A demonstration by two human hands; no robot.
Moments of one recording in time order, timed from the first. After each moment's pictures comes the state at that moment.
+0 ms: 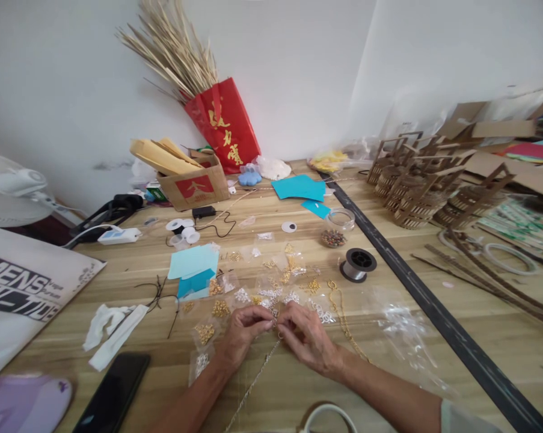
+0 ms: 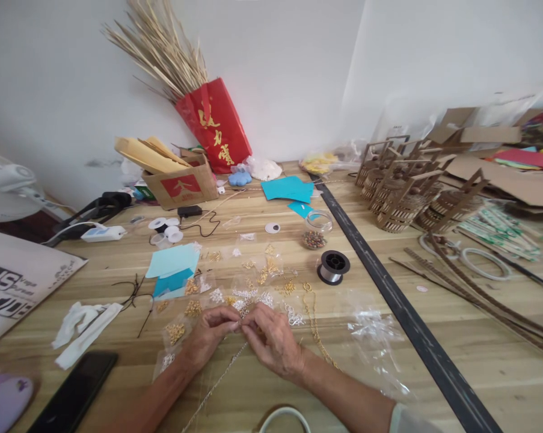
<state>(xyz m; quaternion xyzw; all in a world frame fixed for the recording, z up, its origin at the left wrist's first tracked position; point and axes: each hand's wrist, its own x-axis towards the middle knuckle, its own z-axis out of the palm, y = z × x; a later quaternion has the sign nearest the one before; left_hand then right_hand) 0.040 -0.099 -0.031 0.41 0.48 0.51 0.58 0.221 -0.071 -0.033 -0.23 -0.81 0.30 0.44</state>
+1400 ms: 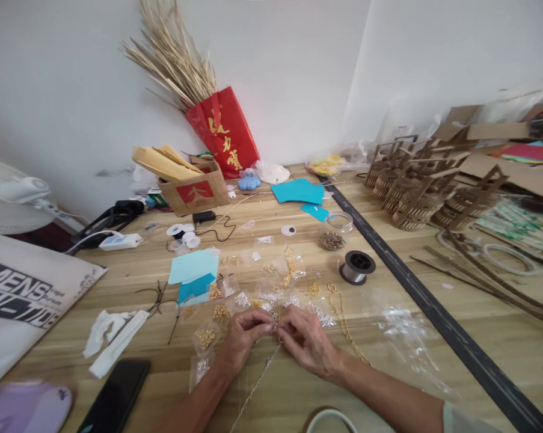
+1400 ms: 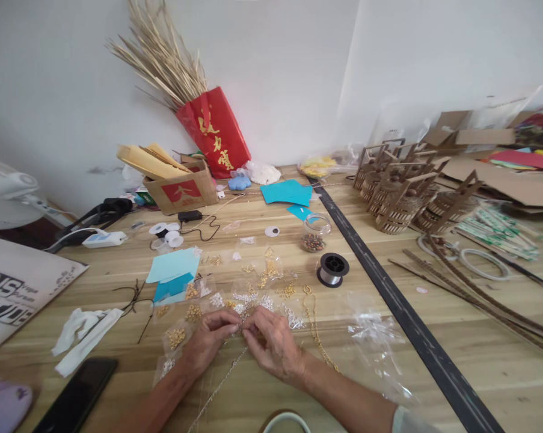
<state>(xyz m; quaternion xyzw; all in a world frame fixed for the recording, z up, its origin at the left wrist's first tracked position) 0.040 -0.097 -0.034 0.44 0.47 0.51 0.57 0.221 -0.070 -0.036 -0.23 -0.81 0.30 0.44</state>
